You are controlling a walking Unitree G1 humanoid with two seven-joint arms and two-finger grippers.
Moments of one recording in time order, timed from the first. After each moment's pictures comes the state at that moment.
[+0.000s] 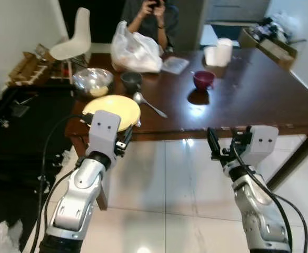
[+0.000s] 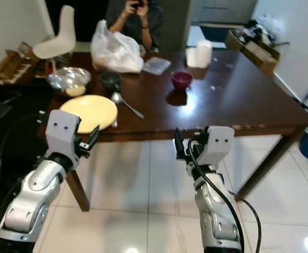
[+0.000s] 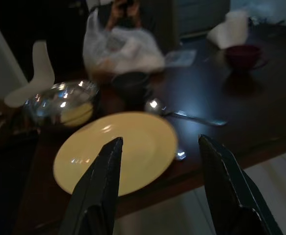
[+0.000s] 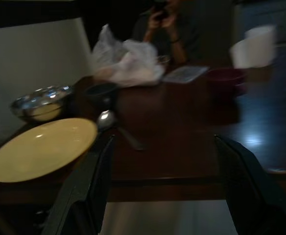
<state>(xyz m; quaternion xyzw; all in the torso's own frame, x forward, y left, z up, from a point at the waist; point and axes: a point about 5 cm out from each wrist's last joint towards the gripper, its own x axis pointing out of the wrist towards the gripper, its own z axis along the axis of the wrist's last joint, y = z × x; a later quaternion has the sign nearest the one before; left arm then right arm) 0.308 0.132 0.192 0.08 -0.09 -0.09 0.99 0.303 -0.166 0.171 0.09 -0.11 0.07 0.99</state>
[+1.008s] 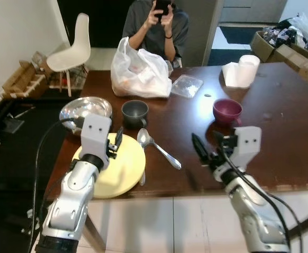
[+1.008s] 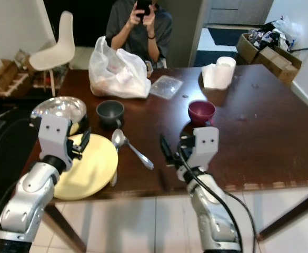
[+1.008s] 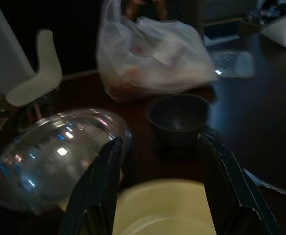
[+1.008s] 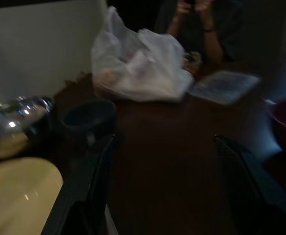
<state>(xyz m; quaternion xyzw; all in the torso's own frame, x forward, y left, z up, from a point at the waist) 0.310 0.141 0.178 0.07 -0.06 -0.08 0.99 0.300 -0.157 0.165 0.07 -0.08 0.14 0.98</state>
